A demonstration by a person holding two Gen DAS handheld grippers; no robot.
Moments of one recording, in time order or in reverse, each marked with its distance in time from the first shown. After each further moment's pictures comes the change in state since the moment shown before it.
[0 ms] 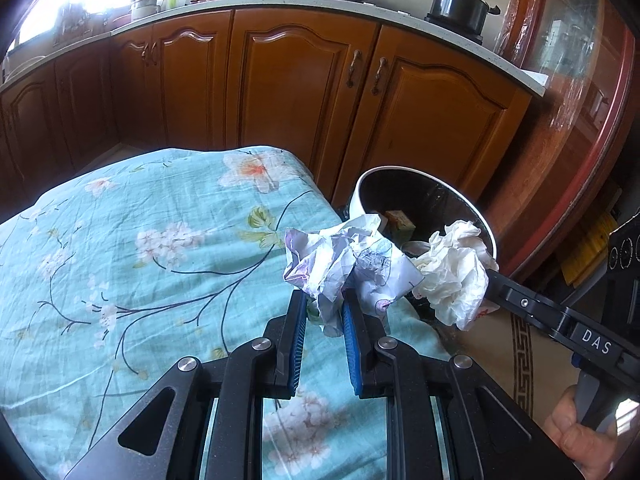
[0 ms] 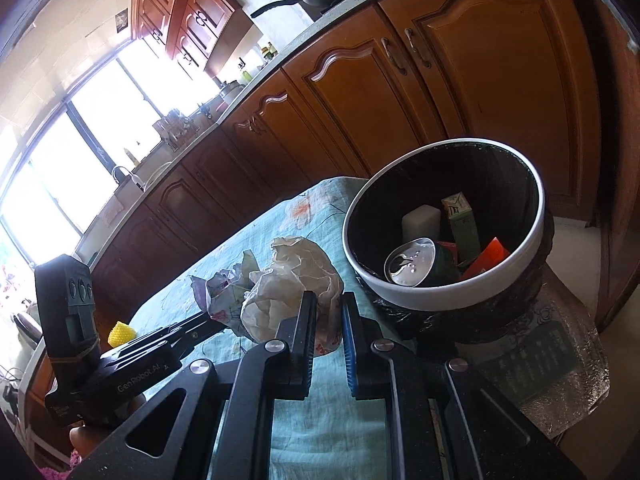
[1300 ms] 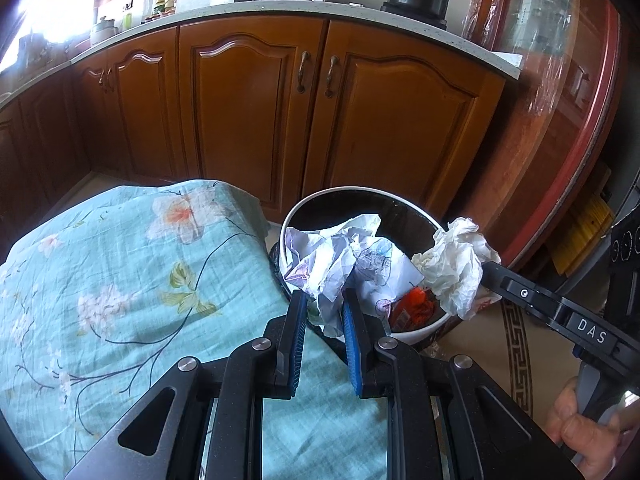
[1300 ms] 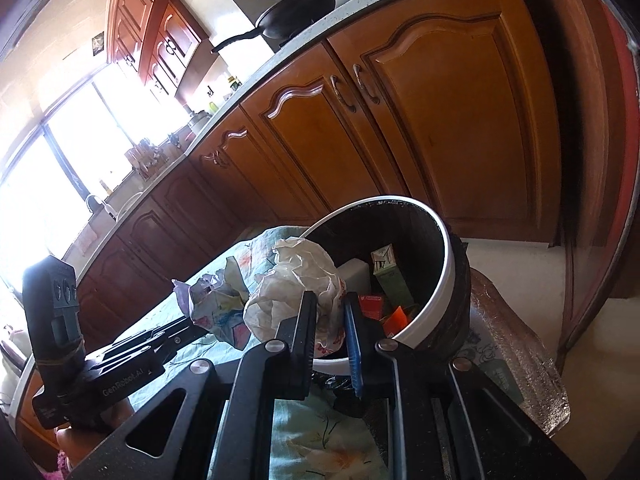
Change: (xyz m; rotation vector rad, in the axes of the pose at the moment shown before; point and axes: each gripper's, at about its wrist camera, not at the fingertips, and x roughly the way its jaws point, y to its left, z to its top) left arm 0.046 -0.062 0.042 0.086 -0.001 -0.029; right arm -0.024 -0.053 0.043 0.028 -0.083 -0.102
